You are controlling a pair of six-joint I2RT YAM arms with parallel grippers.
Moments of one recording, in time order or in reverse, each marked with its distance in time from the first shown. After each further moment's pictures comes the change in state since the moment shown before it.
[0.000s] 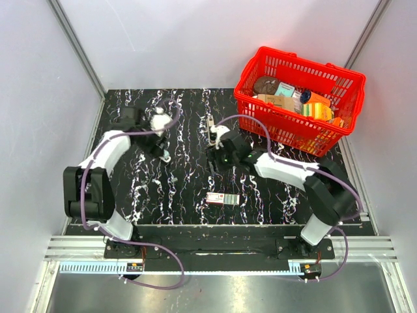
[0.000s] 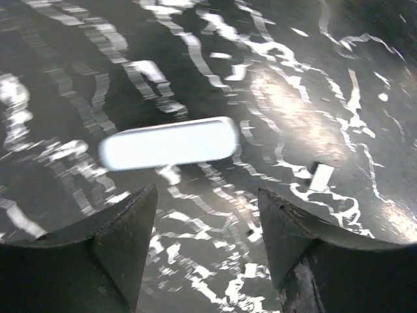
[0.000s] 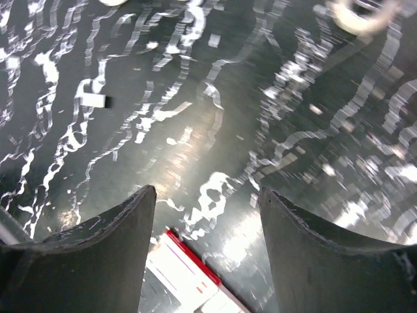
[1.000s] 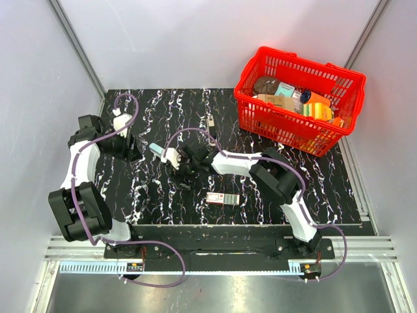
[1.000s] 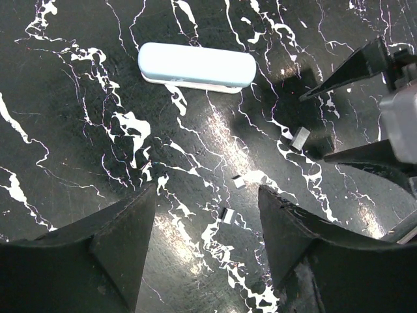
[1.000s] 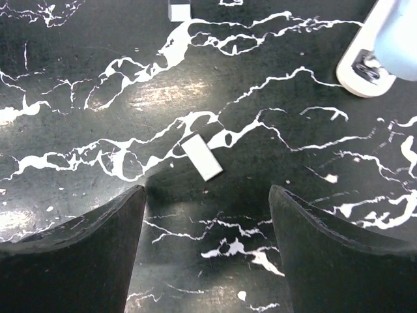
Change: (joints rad) left arm 0.431 -0.162 -0.029 -0.139 0.305 -0.042; right arm 0.175 0.535 0.475 -0.020 -0.347 -0.689
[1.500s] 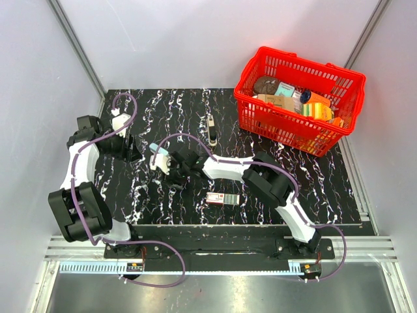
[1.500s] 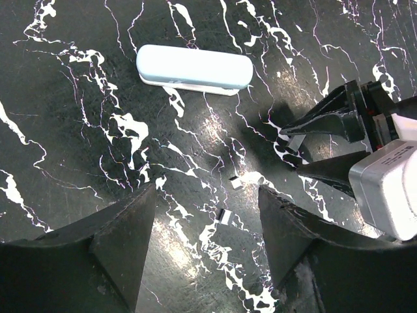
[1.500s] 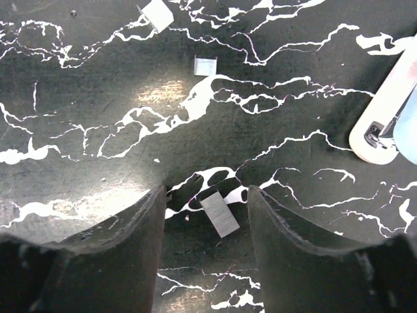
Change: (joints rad) left arm 0.014 -0.001 -0.002 0.000 0.029 0.000; right arm 0.082 0.069 0.095 -0.002 0.090 -0.068
